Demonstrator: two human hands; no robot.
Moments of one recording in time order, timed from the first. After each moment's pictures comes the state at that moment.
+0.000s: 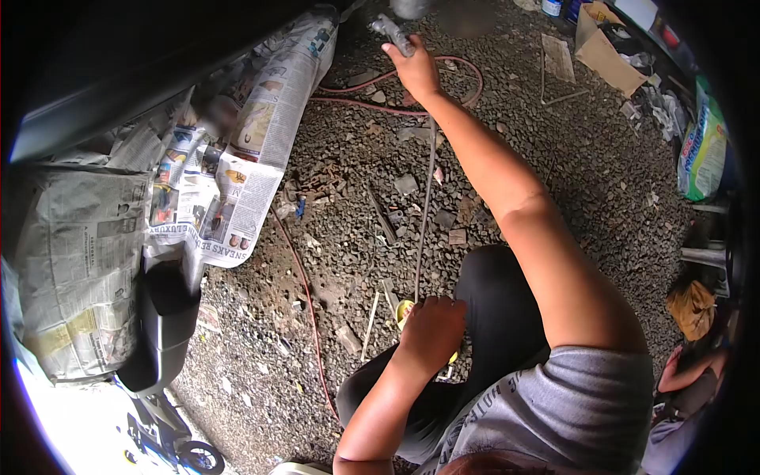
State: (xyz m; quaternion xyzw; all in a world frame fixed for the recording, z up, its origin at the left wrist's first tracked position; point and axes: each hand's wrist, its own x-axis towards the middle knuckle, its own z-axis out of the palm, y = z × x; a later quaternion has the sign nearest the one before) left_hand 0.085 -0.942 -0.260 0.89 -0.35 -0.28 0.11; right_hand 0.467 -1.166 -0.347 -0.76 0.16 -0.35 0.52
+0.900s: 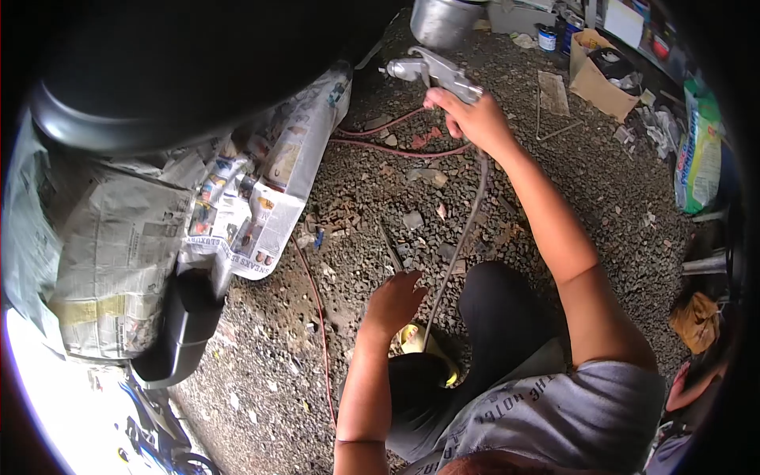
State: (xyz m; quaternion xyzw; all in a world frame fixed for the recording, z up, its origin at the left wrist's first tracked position) left_hand 0.136 -0.932 -0.256 0.93 -0.24 -0.21 0.17; right_hand 0.266 -1.231 -0.182 -0.73 -0.02 -0.20 0.65
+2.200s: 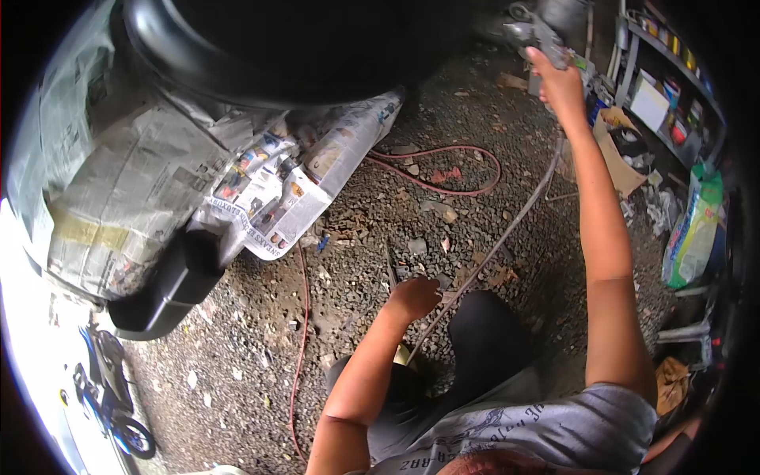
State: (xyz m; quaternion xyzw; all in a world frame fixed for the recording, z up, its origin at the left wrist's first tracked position) left_hand 0.157 -0.944 -0.287 0.92 -0.30 -0.25 0.11; right_hand 0.298 -1.312 -0.060 -0.73 0.07 -0.40 0.54
